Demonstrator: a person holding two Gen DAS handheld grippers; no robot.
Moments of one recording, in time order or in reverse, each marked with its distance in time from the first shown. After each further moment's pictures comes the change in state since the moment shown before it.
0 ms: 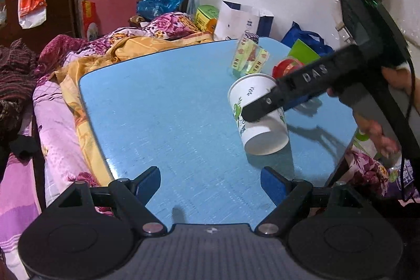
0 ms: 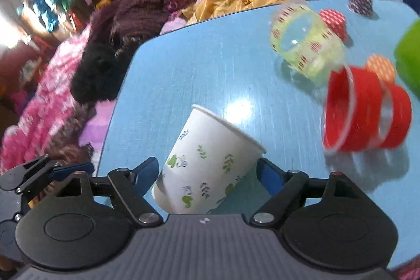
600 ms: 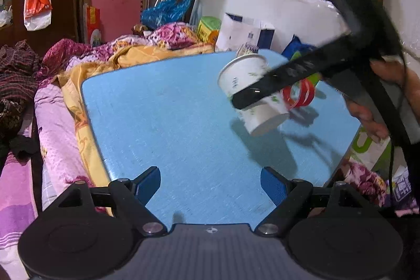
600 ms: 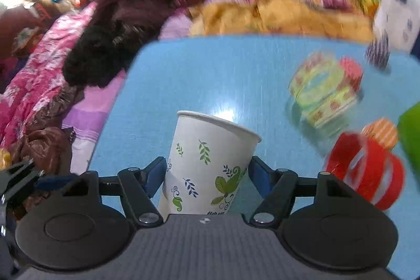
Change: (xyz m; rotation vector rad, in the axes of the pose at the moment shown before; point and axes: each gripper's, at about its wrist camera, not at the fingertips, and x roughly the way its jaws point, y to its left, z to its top) left arm -0.008 -0.003 -0.011 -0.025 -0.078 -0.012; right arm -0.026 0.022 0.009 -0.220 -0.086 -0.067
